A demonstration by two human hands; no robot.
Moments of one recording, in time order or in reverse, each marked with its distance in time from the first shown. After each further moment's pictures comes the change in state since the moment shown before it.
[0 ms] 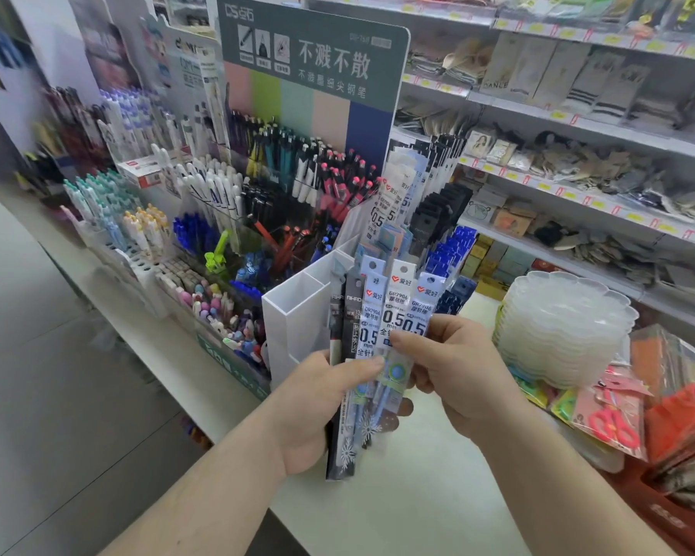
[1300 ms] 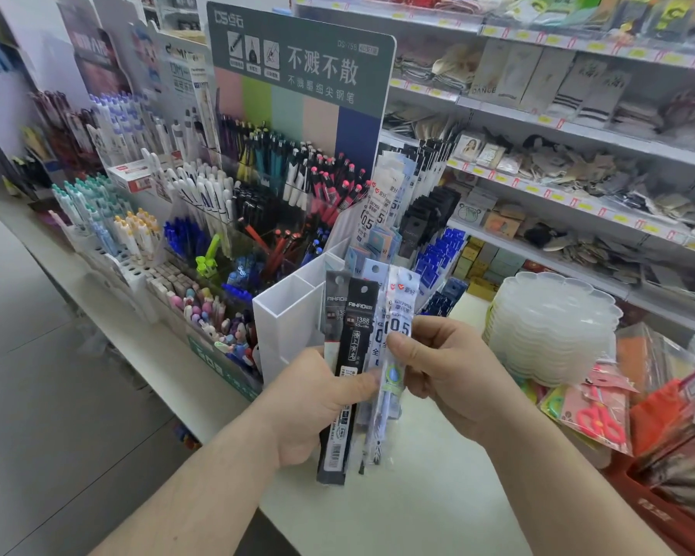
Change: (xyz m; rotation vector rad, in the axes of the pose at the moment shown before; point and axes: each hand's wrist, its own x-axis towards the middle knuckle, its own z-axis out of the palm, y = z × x) left_hand 0.003 0.000 0.001 0.161 -0.014 0.072; right_hand 0.000 0.004 -0.014 0.079 -0.171 -0.032
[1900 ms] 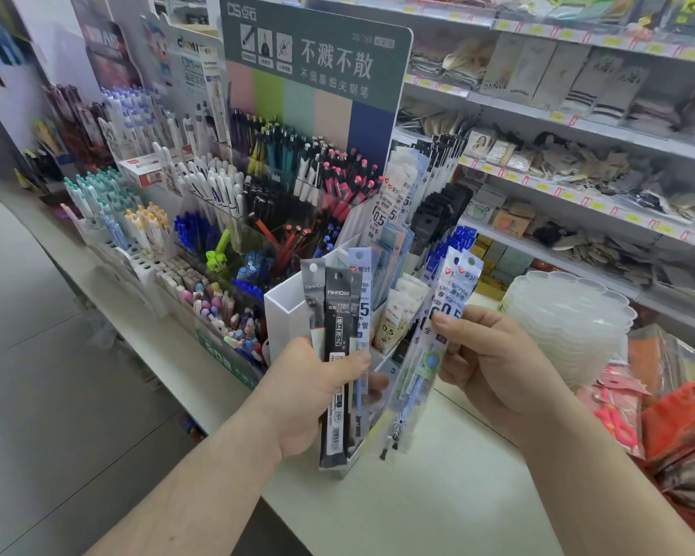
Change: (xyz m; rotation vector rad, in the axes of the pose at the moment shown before) left_hand 0.001 0.002 -0.010 -0.063 0.150 0.023; right_hand -0.006 -0.016 -0.012 0.161 0.026 0.040
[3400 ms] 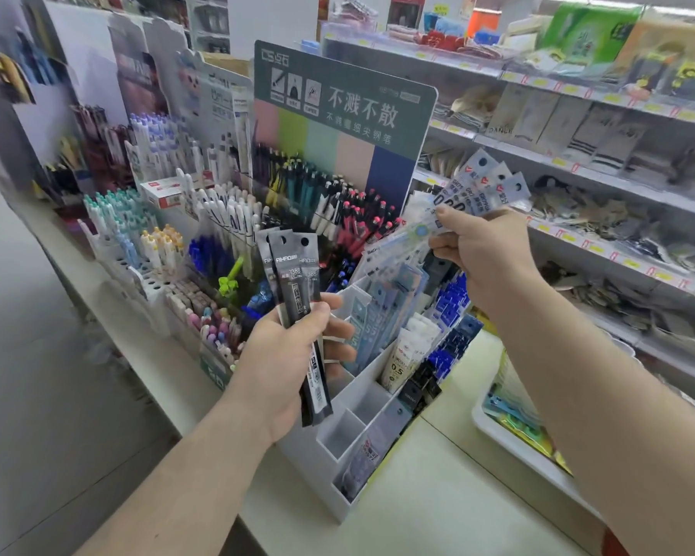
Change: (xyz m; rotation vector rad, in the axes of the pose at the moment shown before) left_hand 0.006 0.055 -0.013 -0.173 0.222 0.219; right_hand 0.110 -0.092 0.038 -0.246 0.394 -0.319
